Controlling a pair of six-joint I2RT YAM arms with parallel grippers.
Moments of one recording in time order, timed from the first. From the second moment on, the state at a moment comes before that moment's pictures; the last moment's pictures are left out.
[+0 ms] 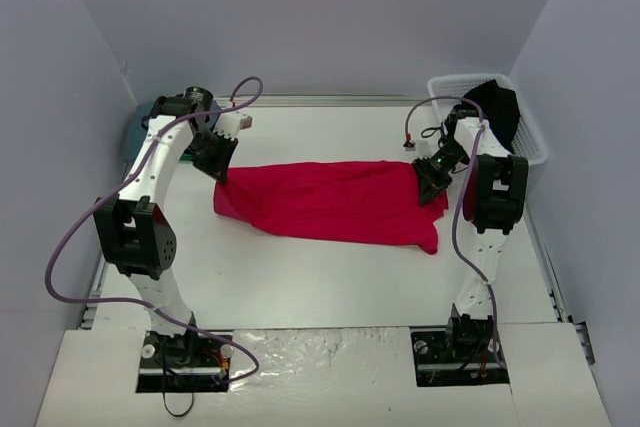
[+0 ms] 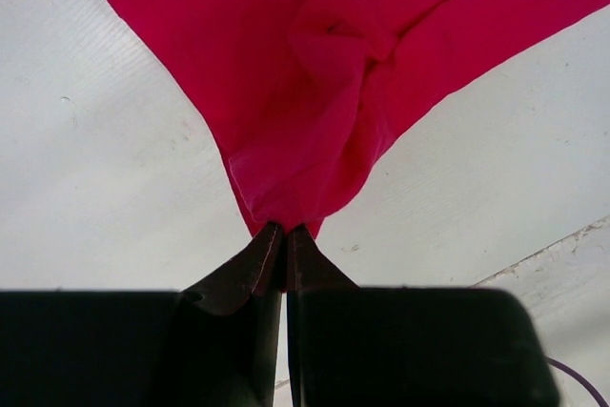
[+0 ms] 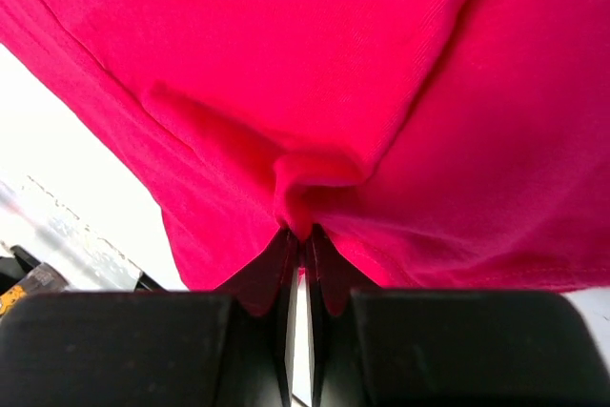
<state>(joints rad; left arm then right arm) -0.11 1.82 1.80 -1.28 0.29 0.39 -0.06 2.27 1.83 -1.34 -0.46 -0.63</state>
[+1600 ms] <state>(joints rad) -0.10 1.39 1.78 -1.04 -0.02 0.24 -0.06 1.41 1.98 -1.02 -0.12 -0.31</state>
